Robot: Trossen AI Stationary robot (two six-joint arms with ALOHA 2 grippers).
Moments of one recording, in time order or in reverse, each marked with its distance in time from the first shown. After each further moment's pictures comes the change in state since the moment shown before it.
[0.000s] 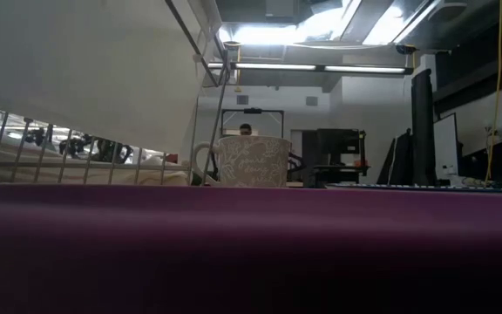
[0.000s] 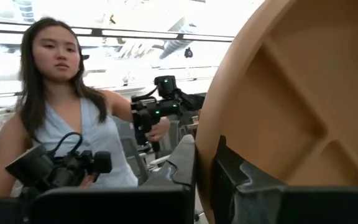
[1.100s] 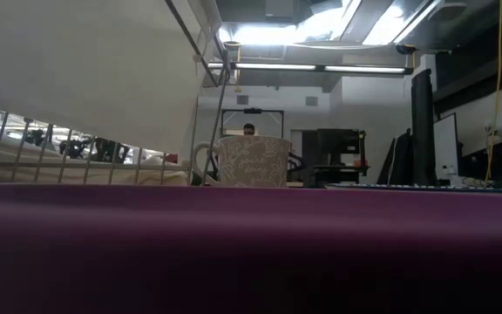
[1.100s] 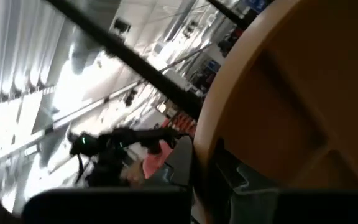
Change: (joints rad) left arm 0.131 -0.521 0.001 -0.855 -0.154 0.402; right arm 0.182 0.357 0.539 -0.441 0.788 0.372
